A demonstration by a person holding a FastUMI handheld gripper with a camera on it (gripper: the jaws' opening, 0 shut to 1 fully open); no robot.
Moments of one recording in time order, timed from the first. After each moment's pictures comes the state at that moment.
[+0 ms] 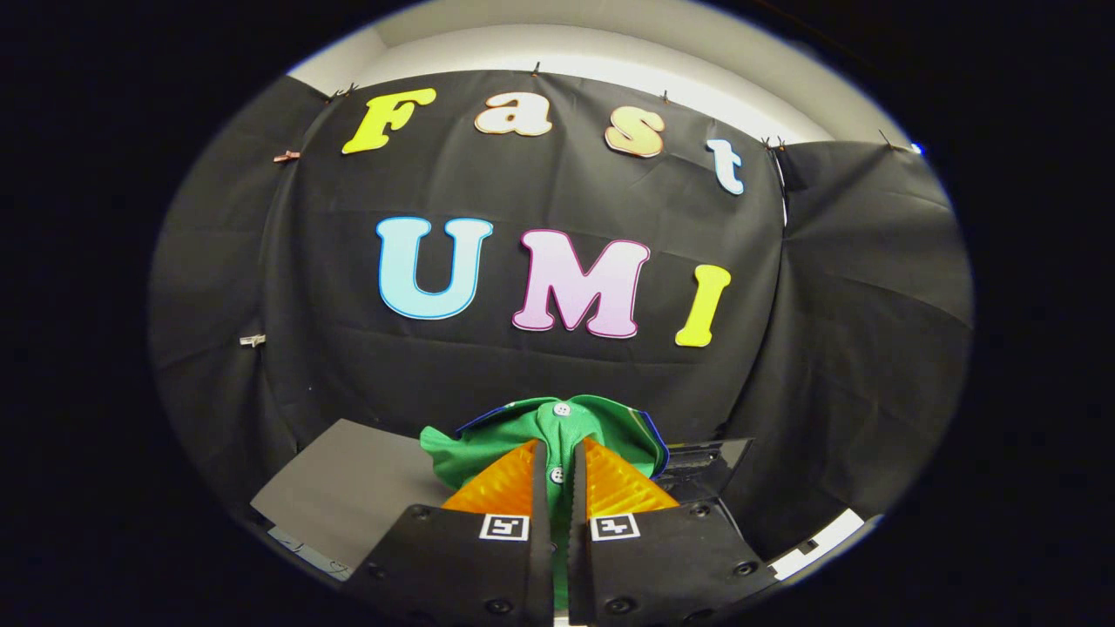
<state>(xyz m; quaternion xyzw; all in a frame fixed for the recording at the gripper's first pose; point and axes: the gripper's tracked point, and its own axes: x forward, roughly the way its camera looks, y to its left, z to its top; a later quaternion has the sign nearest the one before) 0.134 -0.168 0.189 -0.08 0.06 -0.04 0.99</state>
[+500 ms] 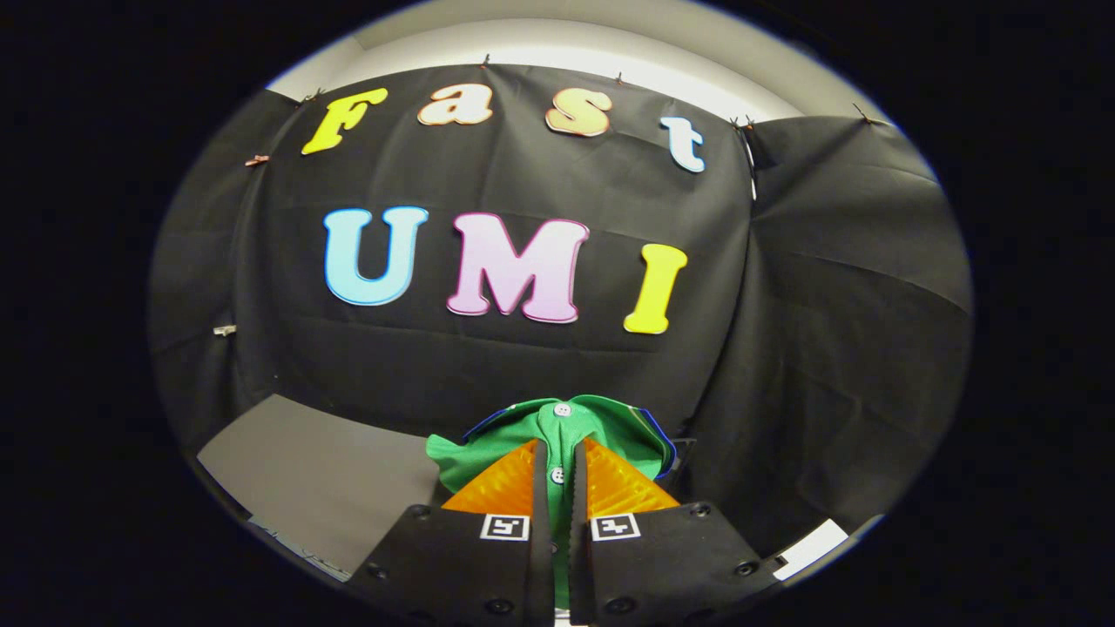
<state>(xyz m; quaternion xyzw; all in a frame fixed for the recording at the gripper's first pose) 0.153 -0.328 0.176 -0.08 0.08 -0.08 0.99</state>
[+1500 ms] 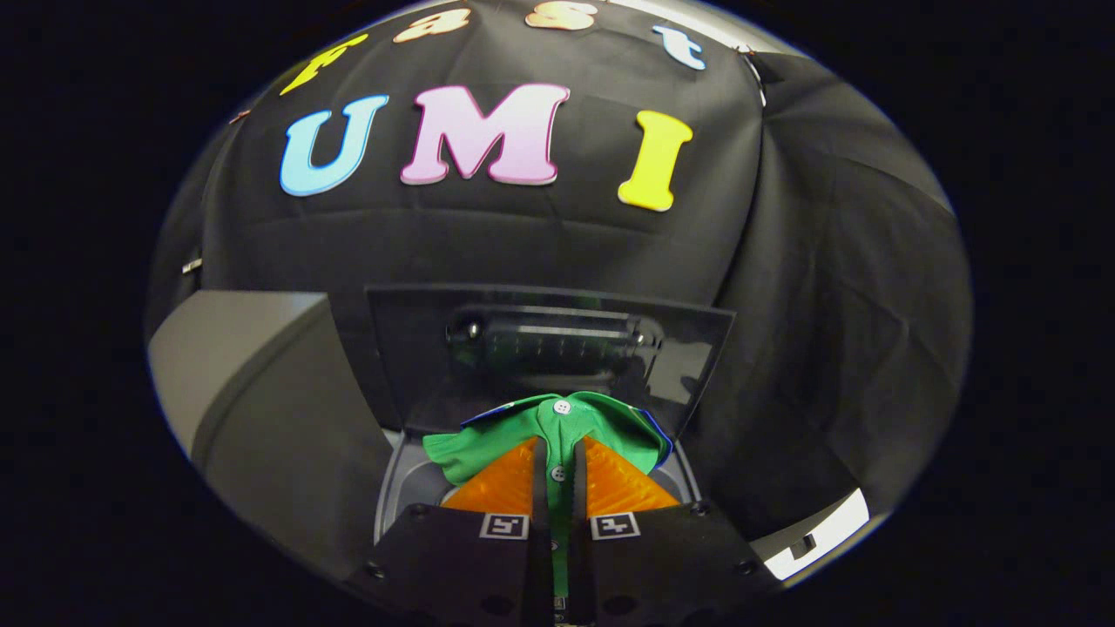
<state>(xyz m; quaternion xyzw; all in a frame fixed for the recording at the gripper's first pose) 0.227 -0.416 -0.057 -0.08 0.23 -0.08 0.97</state>
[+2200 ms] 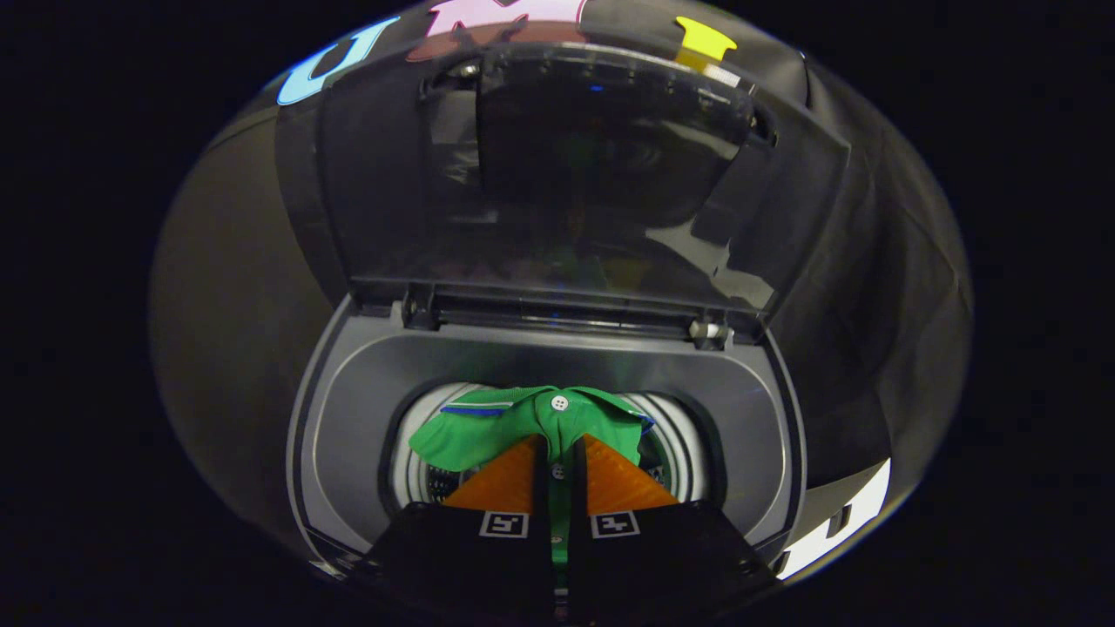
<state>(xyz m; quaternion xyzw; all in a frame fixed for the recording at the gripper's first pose) 0.229 -0.433 -0.226 -0.07 0.39 -0.07 0.91</state>
